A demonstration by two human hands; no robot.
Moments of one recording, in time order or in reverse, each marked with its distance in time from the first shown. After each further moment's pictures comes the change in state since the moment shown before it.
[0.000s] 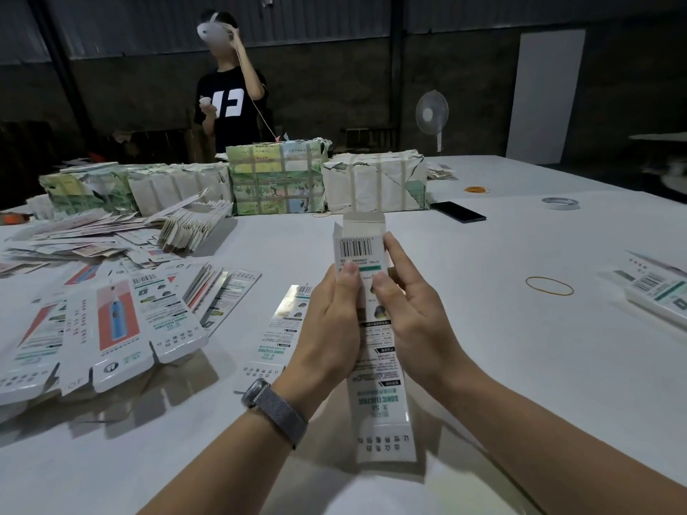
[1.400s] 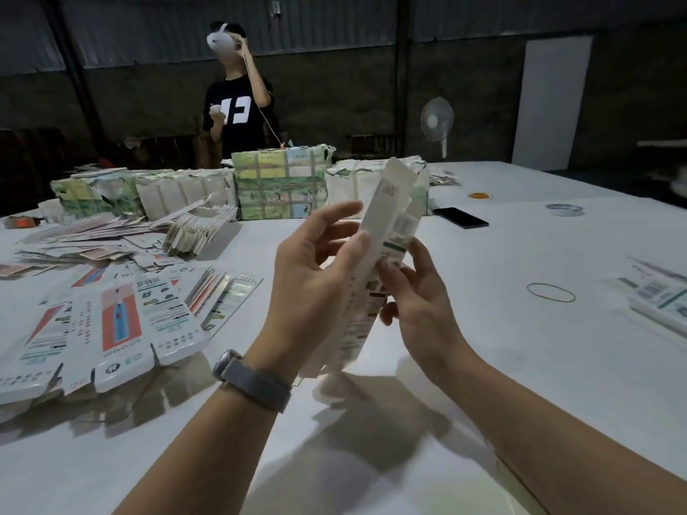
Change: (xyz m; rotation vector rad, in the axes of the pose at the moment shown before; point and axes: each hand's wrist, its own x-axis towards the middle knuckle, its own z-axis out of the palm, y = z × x) left_hand 0.015 0.047 -0.015 0.080 0.037 0.290; right_hand 0.015 -0.006 -0.007 0.067 0.069 -0.065
